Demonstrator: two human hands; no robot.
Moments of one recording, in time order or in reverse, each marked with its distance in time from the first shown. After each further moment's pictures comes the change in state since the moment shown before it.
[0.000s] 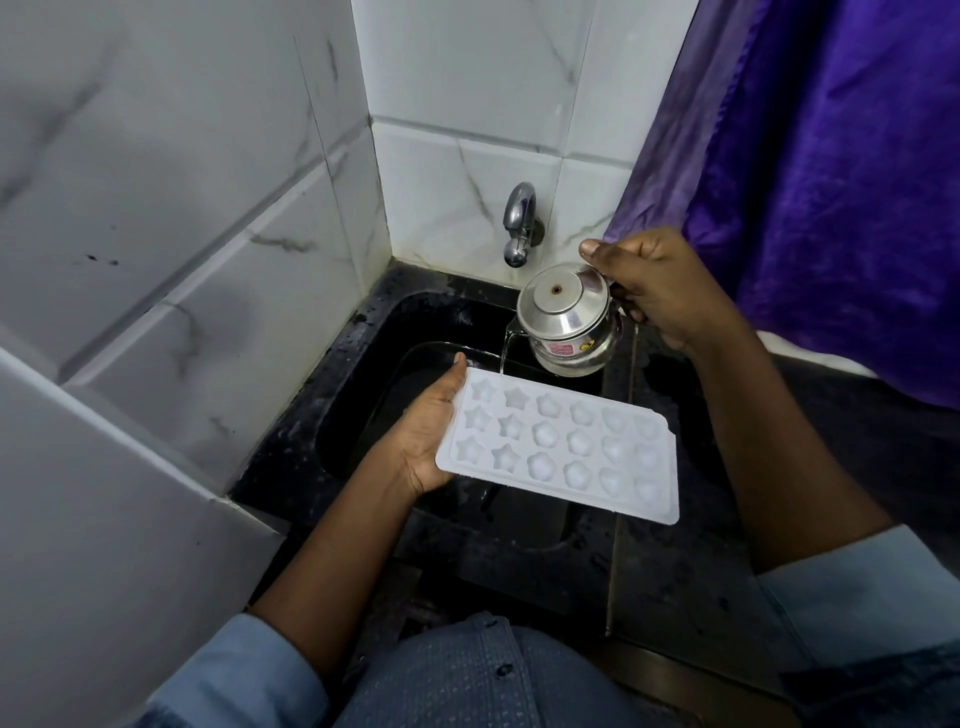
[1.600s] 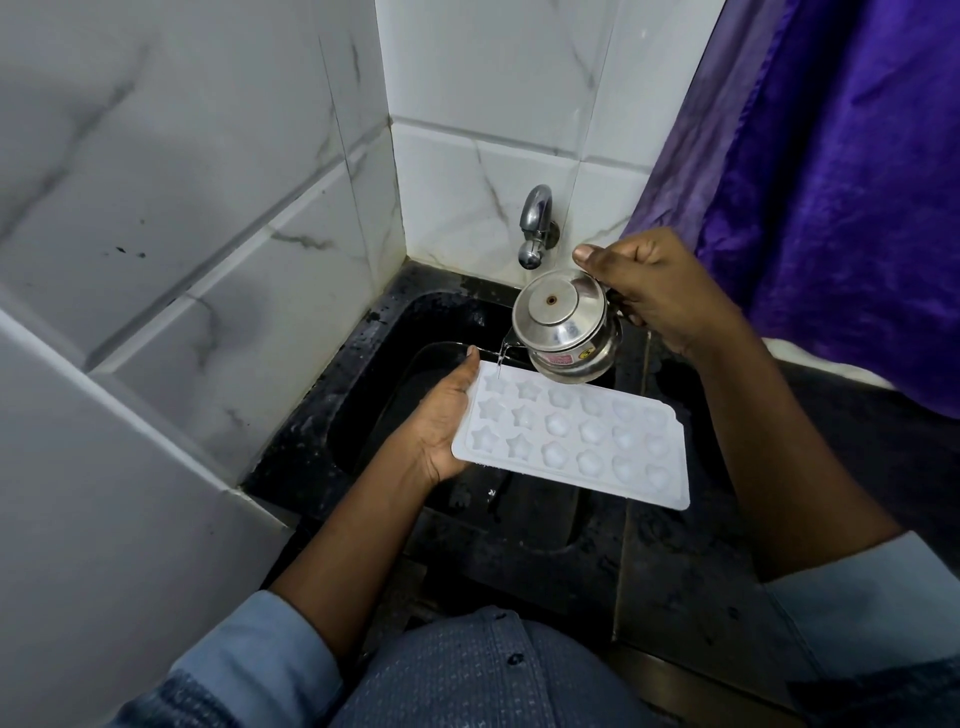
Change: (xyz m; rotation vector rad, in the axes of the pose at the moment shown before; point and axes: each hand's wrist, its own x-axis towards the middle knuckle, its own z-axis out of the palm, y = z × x) left_hand 0.007 0.005 0.003 -0.026 -0.005 0.038; right_hand -0.007 -0.021 0.017 -0.004 -0.076 -0.066
